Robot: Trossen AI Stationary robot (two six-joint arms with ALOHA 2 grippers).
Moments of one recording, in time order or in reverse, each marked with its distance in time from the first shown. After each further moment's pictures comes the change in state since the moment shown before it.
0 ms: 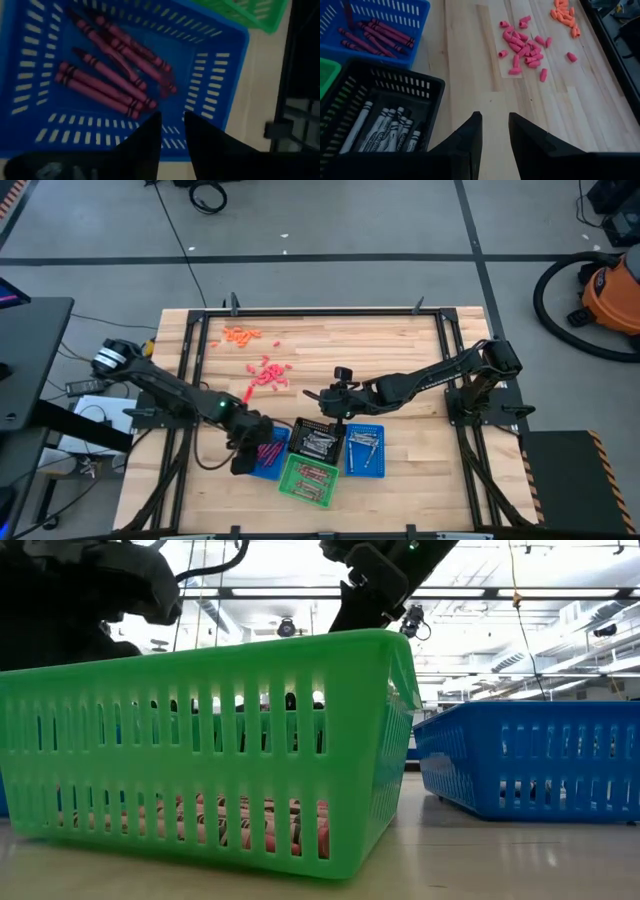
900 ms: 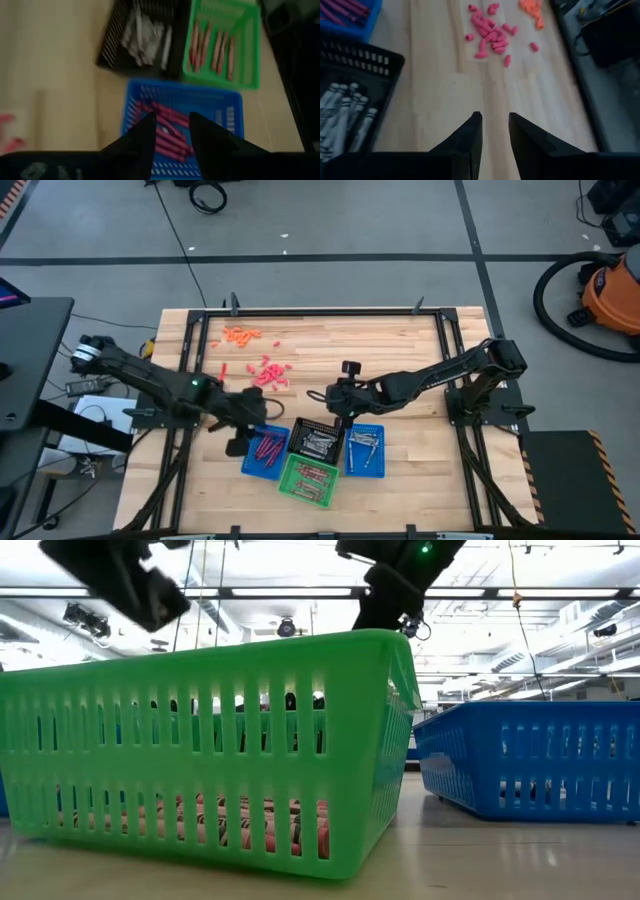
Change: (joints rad) left arm 0.071 -0.270 -0.003 0.022 -0.219 0.249; right arm 0.005 -0.039 -0.001 -0.121 0.147 -0.048
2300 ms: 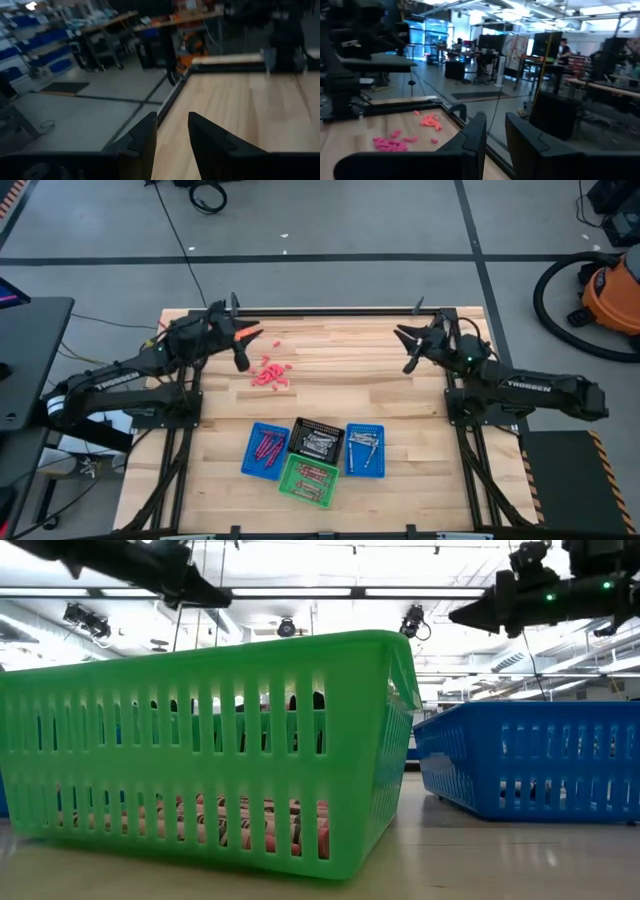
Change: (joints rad) left arm 0.766 -0.411 -0.230 0.588 -0.073 0.496; right arm -0.605 -1.133 -1.032 0.951 -0.395 -0.173
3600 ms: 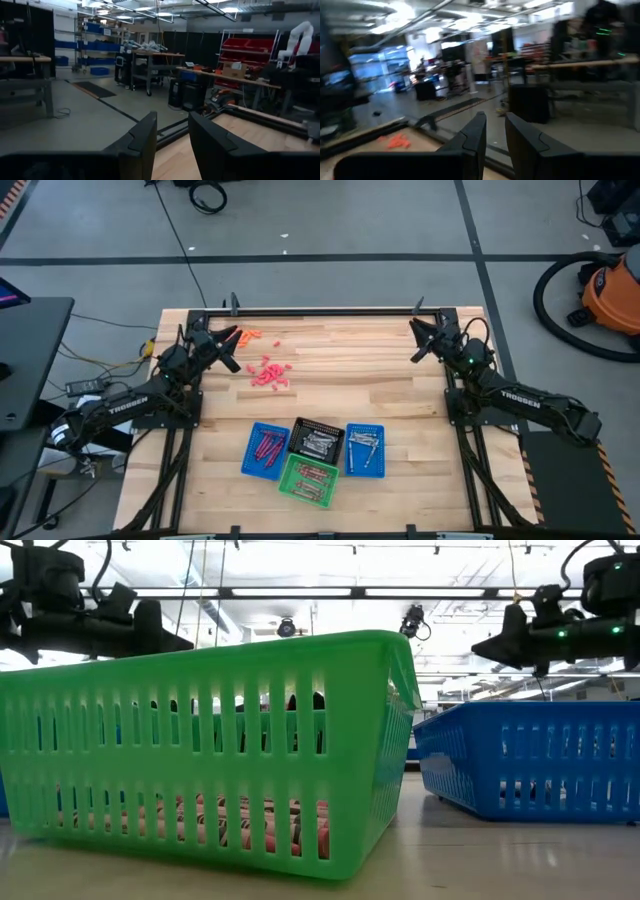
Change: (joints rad) left arm 0.188 -0.280 -0.590 0.596 -0.055 -0.345; right arm -0.321 -0.080 -0.221 0.199 -0.088 0.261
